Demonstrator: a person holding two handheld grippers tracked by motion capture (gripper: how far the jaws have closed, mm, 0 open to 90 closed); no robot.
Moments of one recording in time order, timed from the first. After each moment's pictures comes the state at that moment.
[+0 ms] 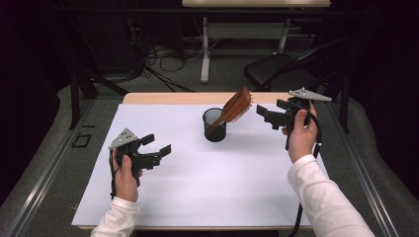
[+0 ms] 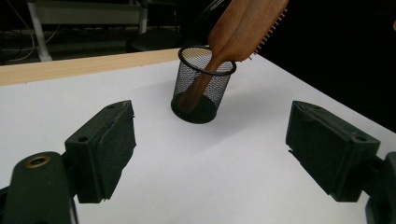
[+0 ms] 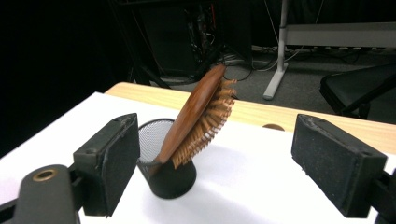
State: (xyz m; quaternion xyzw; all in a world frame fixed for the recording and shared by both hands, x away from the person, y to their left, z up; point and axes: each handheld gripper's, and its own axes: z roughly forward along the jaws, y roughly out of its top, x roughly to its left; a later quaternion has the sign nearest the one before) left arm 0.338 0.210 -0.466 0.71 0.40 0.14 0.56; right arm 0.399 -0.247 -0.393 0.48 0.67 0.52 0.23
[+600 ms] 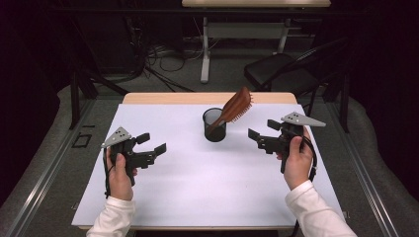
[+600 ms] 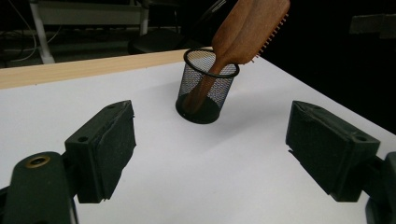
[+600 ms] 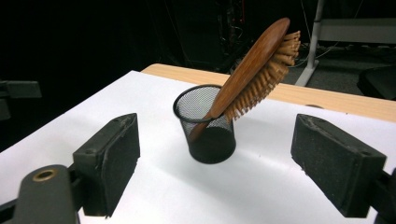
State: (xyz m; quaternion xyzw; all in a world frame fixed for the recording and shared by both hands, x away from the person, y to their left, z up) left arm 0.337 0.220 -0.460 0.72 0.39 0.14 0.56; right arm 0.346 -0.228 -0.422 0.44 0.69 0.54 0.21
